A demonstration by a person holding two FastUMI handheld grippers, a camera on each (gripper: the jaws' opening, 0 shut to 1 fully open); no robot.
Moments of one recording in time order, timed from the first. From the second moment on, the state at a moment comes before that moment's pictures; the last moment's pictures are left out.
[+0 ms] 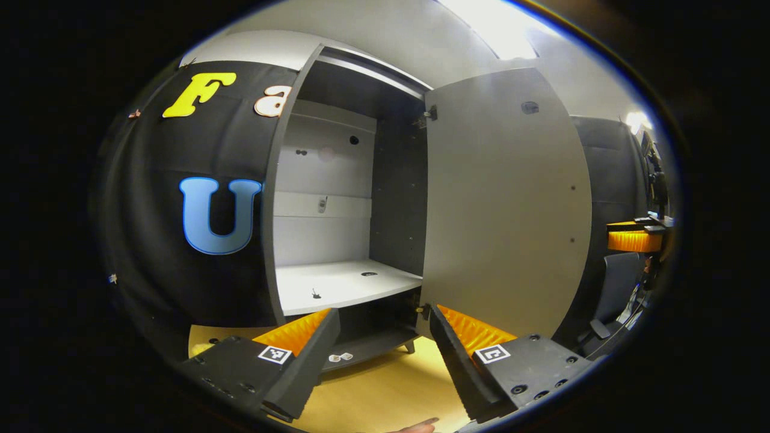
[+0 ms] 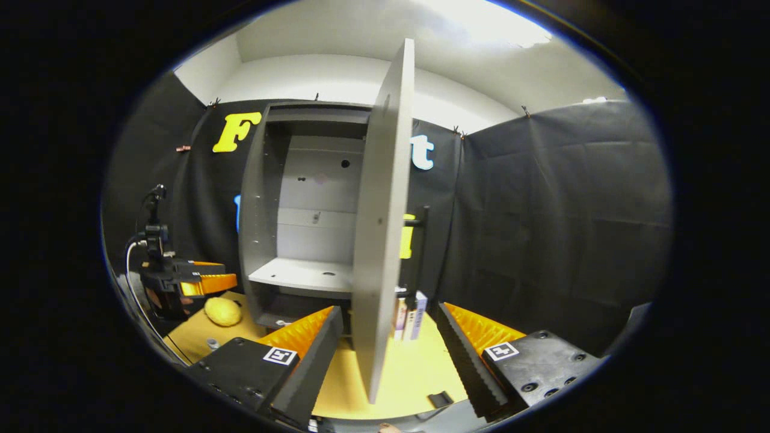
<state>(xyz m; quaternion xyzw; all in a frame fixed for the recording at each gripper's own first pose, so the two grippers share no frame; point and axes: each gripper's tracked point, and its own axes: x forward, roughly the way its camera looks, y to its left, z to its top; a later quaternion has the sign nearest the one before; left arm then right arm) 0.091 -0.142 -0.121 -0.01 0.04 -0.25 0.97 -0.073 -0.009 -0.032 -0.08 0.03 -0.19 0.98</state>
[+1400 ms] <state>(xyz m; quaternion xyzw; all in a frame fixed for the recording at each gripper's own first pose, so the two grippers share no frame) 0.102 -0.127 -0.124 -0.01 0.03 -0.15 0.99 0.005 0.027 -0.037 0.00 0.04 0.04 1.00</state>
